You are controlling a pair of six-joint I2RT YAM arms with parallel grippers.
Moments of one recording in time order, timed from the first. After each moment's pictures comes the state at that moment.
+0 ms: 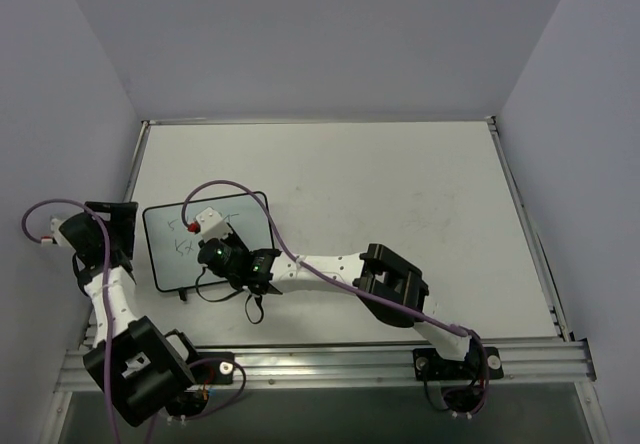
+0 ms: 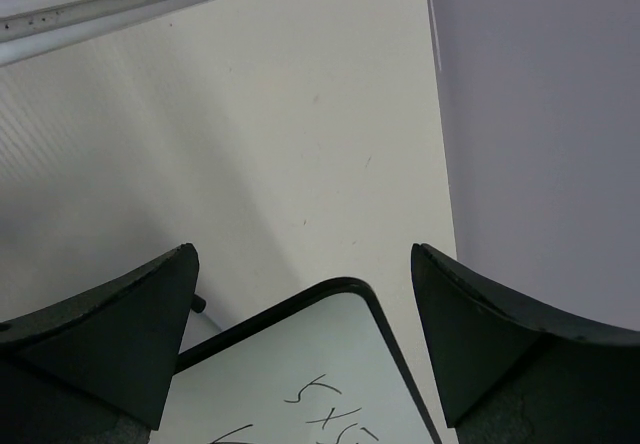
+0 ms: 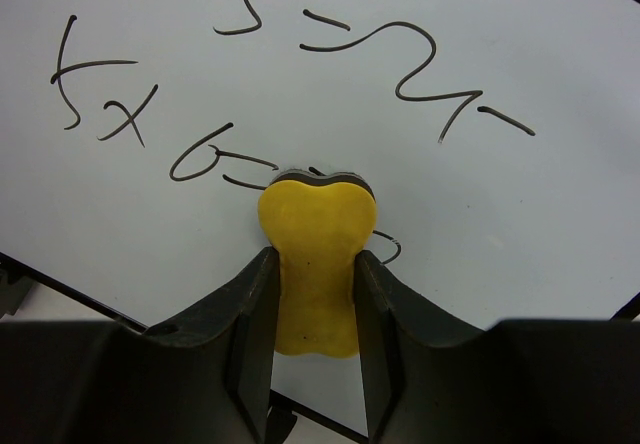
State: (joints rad) left arm 0.62 1.08 0.60 -0.03 0.20 -1.00; right arm 1.27 2.24 1.73 -0.12 0.61 0.24
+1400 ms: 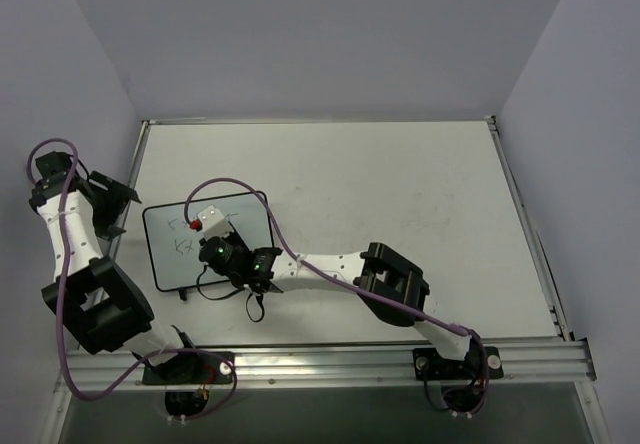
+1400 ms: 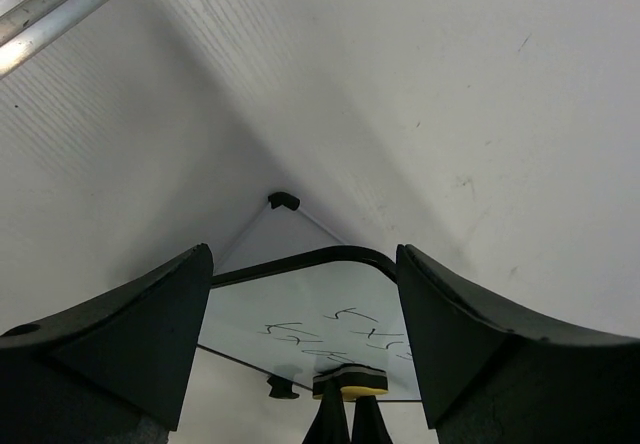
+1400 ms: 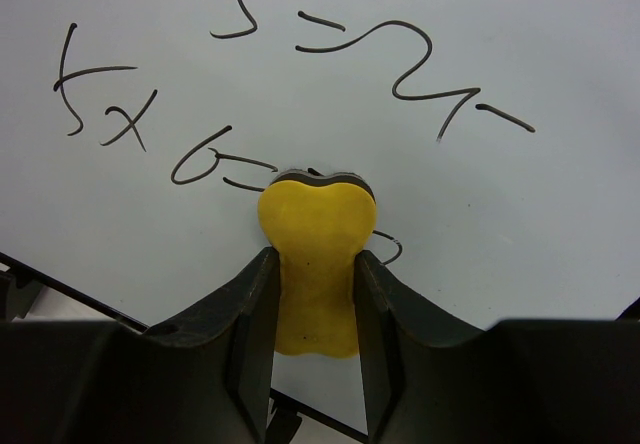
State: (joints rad) left arm 0.56 1.51 1.33 -0.89 0.15 -0.62; right arm 1.26 2.23 1.72 -0.11 0.60 0.27
